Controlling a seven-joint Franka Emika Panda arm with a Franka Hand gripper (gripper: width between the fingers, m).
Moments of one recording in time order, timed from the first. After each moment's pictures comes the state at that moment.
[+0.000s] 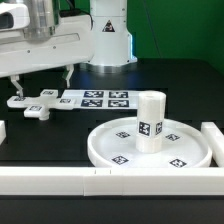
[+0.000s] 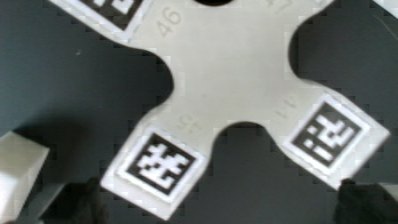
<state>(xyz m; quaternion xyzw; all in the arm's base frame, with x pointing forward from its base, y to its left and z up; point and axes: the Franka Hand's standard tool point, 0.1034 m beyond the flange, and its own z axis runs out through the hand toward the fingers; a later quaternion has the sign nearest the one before) 0.455 -0.155 0.060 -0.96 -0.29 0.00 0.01</state>
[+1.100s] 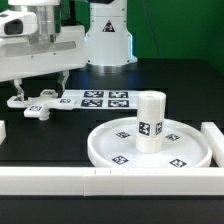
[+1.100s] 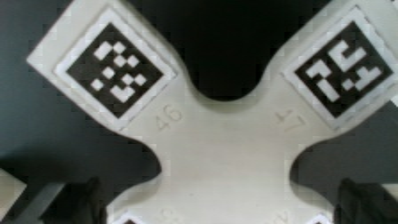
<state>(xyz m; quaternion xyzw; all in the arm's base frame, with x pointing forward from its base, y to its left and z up) 0.425 -0.152 0.045 -0.94 -0.33 -0.01 -0.01</state>
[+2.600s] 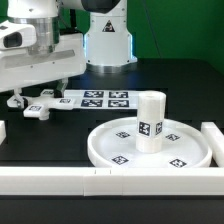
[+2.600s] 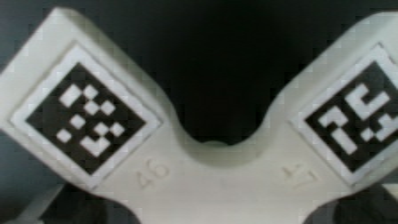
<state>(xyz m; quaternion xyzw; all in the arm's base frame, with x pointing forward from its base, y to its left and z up) 0.417 -0.156 0.027 -0.94 -0.33 0.01 0.00</state>
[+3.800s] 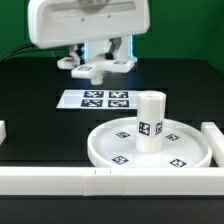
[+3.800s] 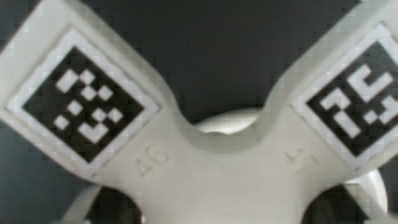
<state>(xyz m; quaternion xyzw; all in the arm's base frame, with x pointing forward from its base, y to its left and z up) 0.491 -0.041 0.127 -0.98 -0.20 0.01 0.03</state>
